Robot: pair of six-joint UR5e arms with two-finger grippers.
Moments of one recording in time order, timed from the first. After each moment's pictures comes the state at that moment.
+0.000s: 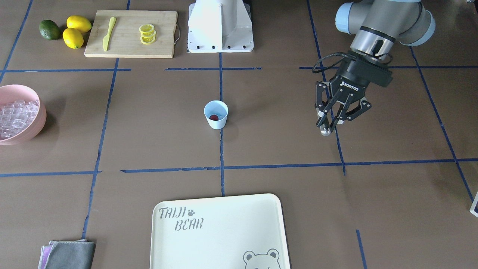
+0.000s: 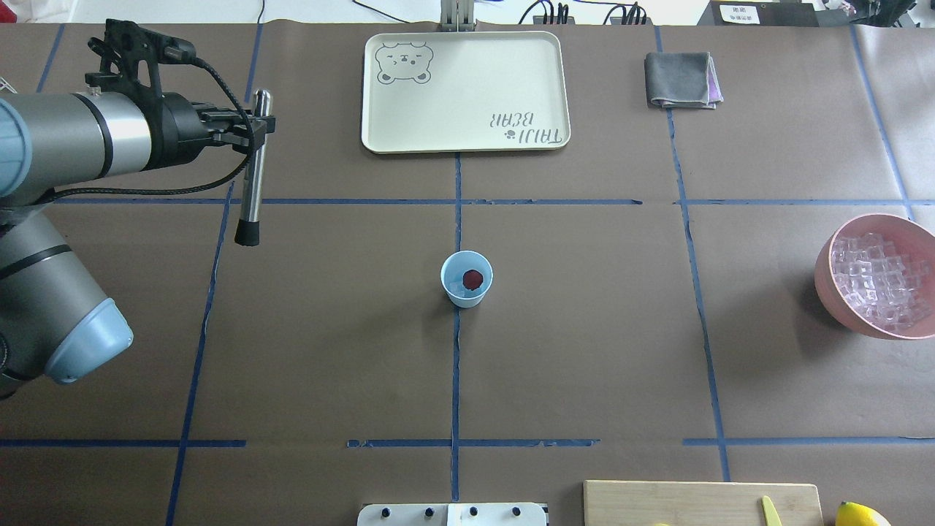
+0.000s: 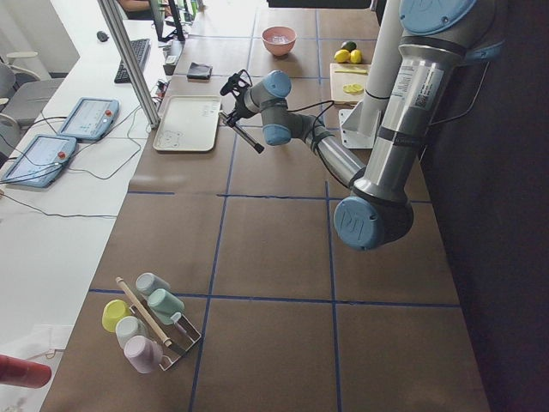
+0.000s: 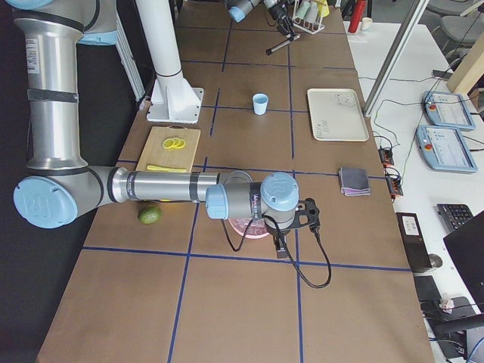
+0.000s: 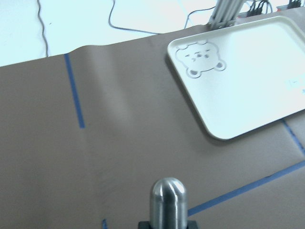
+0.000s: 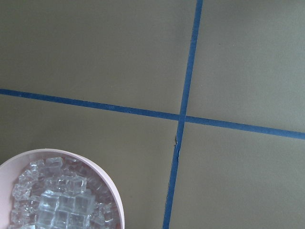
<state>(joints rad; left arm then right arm) -0.78 -1.87 -1.90 -2.32 -1.65 -0.81 1.60 -1.60 1.63 -1.49 2.43 -0.08</state>
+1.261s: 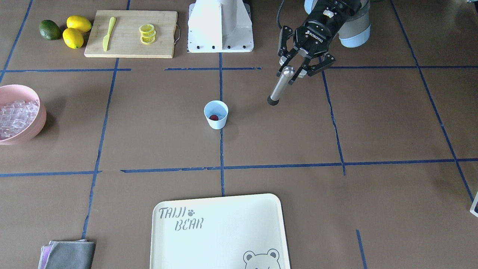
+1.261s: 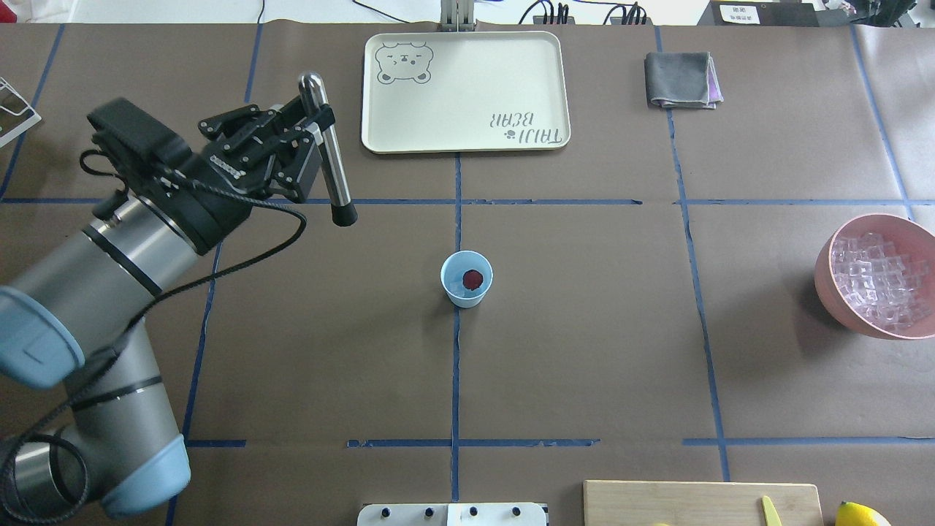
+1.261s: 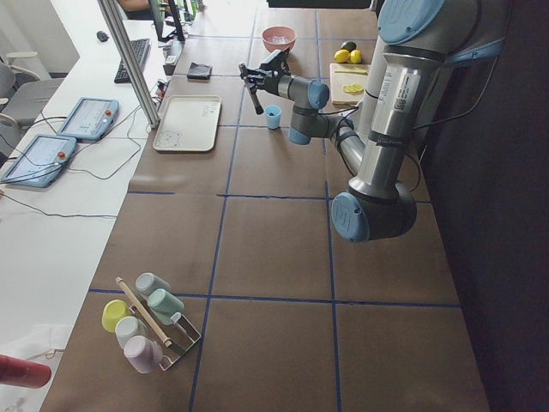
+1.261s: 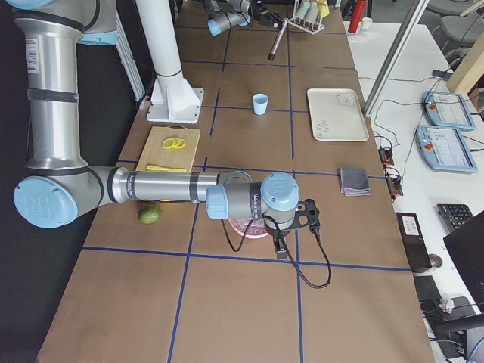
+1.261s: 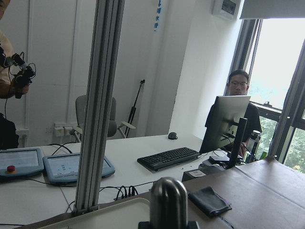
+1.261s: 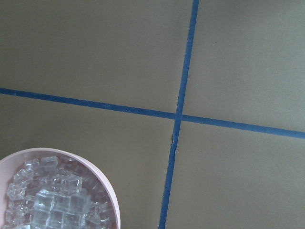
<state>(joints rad) -0.44 -1.88 -1.91 -2.90 -1.03 -0.56 1.60 -1.60 1.63 -1.49 2.42 -0.08</state>
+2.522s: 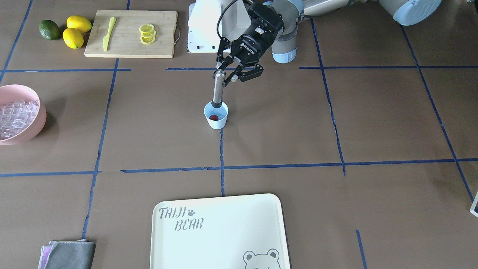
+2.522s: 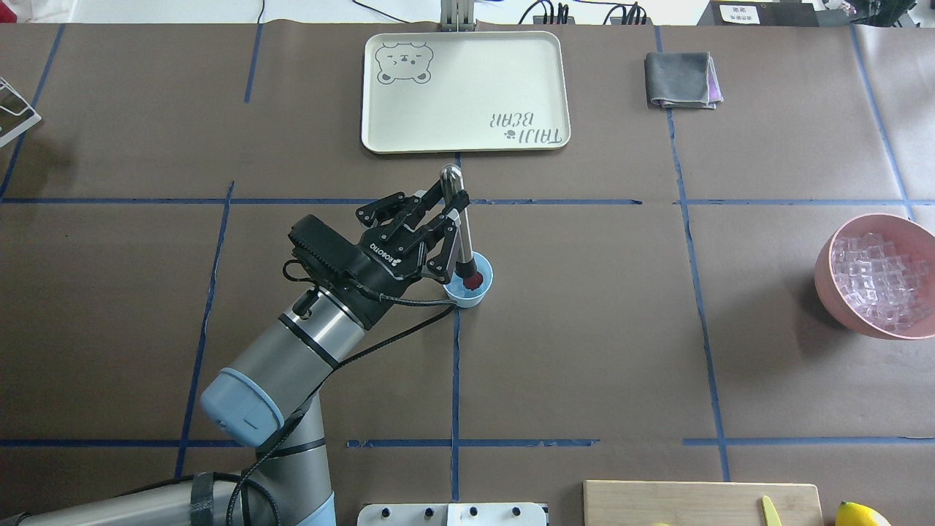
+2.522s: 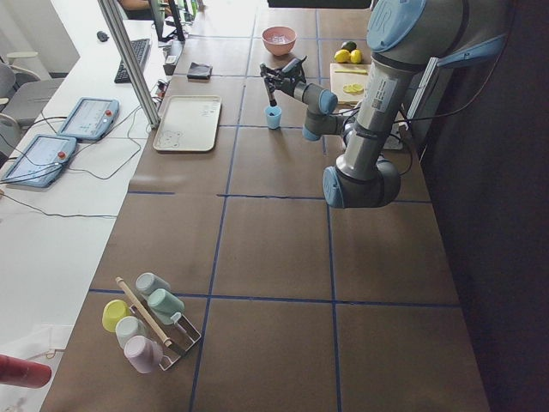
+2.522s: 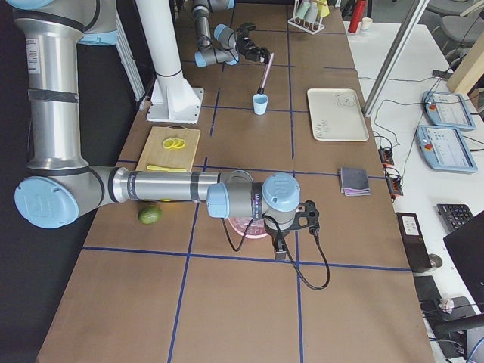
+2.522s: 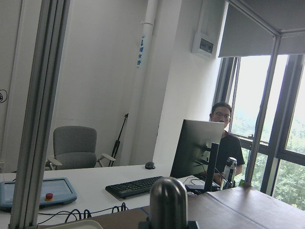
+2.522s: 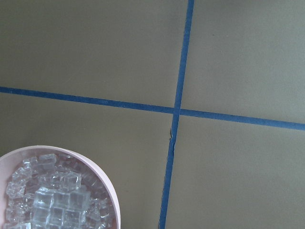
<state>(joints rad) -0.27 -2.17 -1.49 -3.23 -0.90 -0.45 1.60 -1.60 1.64 -1.53 2.42 -0.08</state>
